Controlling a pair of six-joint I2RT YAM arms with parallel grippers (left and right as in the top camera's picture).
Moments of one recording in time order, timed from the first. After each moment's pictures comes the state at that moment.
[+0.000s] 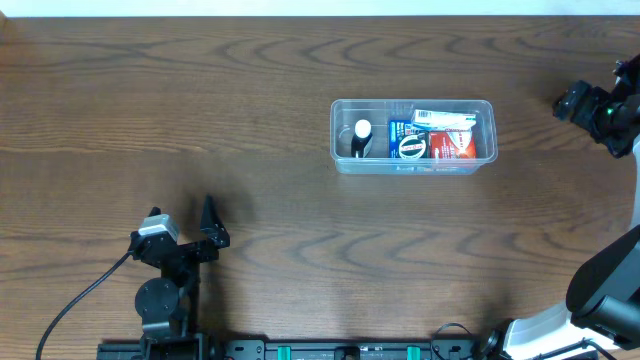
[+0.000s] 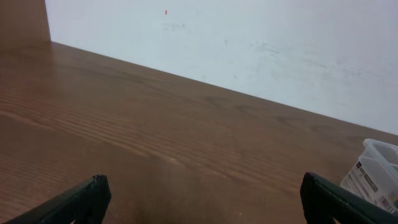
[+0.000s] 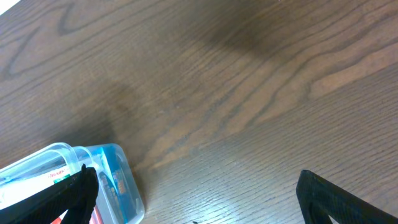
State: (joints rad) left arm 0.09 0.01 0.01 -0.11 -0.01 -0.25; right arm -0.46 1.77 1.51 -0.80 -0.21 0.13
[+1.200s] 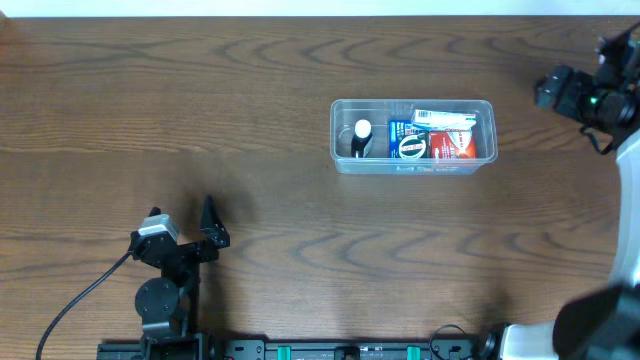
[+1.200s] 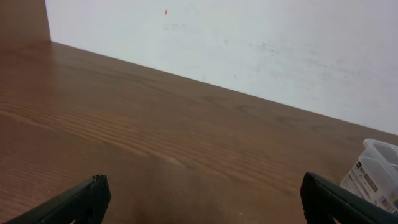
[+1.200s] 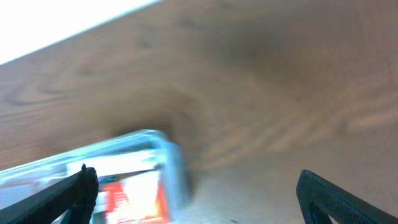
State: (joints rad) left arm 0.09 0.01 0.01 -0.11 -0.01 -0.25; right arm -0.29 1.56 1.51 -0.80 -0.21 0.13
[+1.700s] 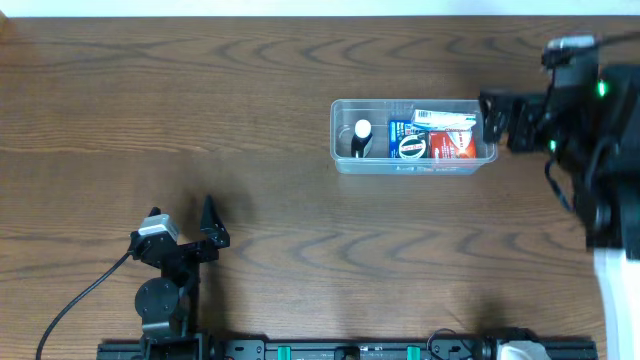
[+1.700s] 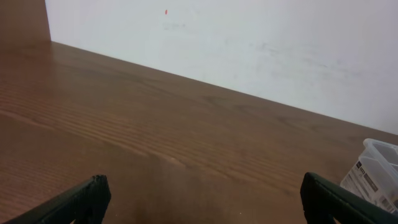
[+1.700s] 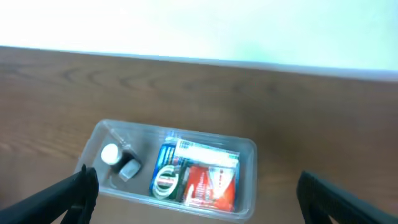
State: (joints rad) left arm 0.09 0.01 0.02 -0.11 -0.01 -0.25; right arm 0.02 1.12 1.38 -0.78 -0.16 -0.02
